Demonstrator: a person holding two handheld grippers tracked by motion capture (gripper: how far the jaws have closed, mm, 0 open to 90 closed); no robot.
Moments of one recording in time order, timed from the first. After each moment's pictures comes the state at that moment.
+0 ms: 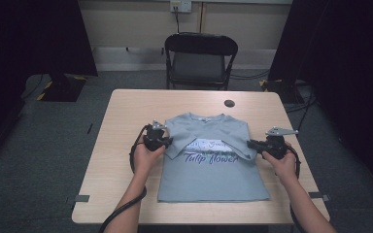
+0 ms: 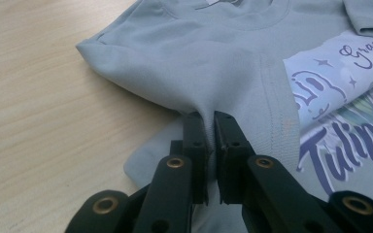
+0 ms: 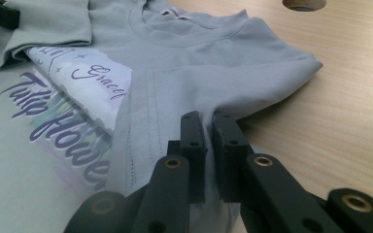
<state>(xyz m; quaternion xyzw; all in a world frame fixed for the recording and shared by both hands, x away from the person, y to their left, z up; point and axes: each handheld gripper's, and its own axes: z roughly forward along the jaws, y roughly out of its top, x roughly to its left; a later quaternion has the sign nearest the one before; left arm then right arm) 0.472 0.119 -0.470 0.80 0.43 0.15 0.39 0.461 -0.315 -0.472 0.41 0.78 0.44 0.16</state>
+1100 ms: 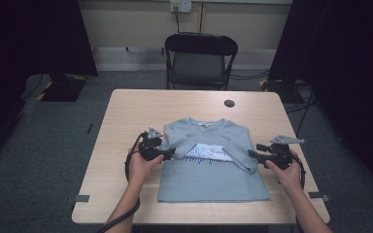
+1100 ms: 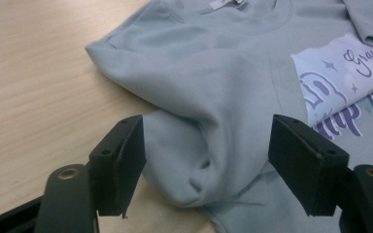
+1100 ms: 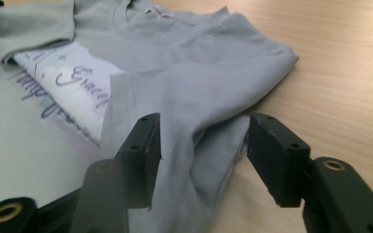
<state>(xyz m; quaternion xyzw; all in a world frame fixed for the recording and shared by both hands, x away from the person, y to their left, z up) 0.453 0.131 -0.471 0.79 0.43 0.16 0.41 0.438 -0.324 -0.475 0.43 0.77 0.45 0.16</state>
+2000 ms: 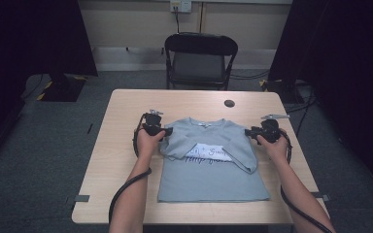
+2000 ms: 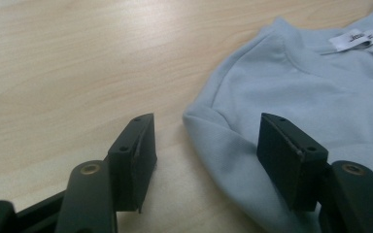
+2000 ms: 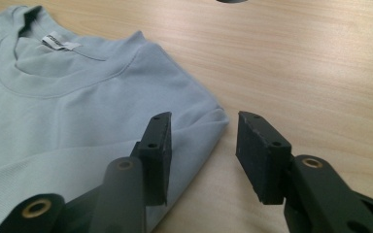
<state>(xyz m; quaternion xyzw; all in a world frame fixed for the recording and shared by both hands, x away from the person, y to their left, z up) 0.550 0.129 -0.494 0.76 0.50 0.16 0.37 0.538 -0.318 -0.488 0.49 0.76 0.40 0.17</state>
